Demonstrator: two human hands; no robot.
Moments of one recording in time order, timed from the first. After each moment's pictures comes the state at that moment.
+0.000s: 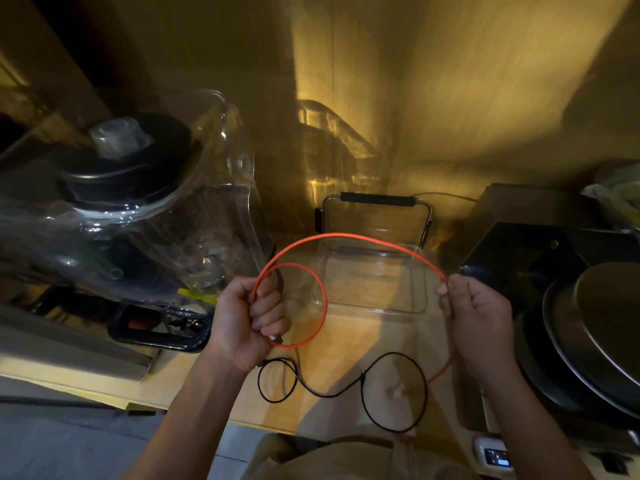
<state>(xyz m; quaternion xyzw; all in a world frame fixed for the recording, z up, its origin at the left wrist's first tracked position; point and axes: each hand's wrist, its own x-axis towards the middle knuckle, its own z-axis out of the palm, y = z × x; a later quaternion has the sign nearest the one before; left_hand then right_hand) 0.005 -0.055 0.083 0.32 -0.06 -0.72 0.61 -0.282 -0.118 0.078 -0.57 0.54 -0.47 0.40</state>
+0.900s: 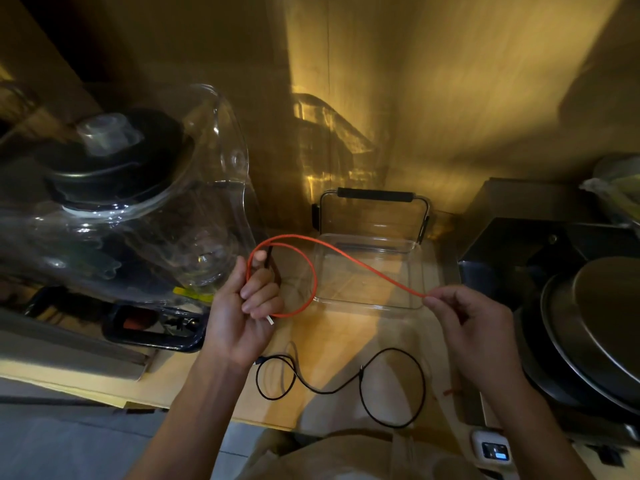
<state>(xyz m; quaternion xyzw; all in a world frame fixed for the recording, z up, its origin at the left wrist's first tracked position) 0.009 -0.062 0.071 0.07 -0.04 -0.77 0.63 -0.292 -0.105 0.084 -0.72 0.53 -0.36 0.27</state>
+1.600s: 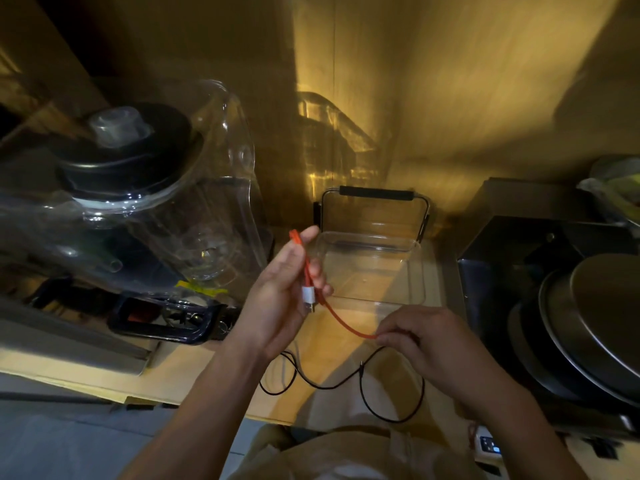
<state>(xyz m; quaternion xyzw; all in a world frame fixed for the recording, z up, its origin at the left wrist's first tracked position) -0.036 -0.067 0.113 0.35 -0.24 -0.66 0.62 -0.265 -0.089 0.102 -0.86 0.39 -0.15 0.30</state>
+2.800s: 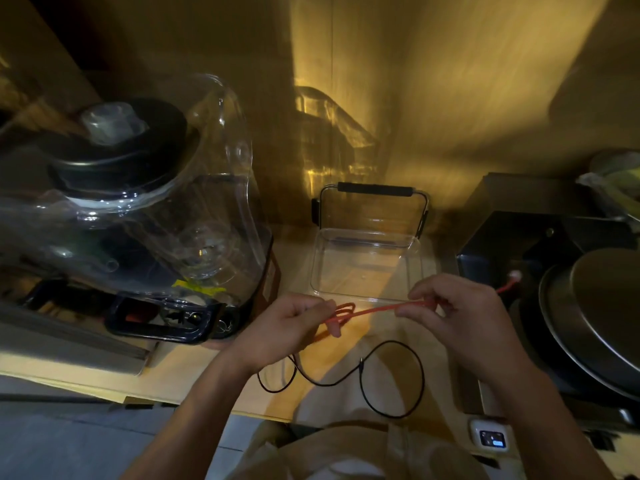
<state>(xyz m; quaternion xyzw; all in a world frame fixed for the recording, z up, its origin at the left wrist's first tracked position) -0.021 -0.047 0.092 0.54 -0.52 -0.58 0.32 -0.281 -0.104 0.108 -0.82 0.44 -0.28 0.23</state>
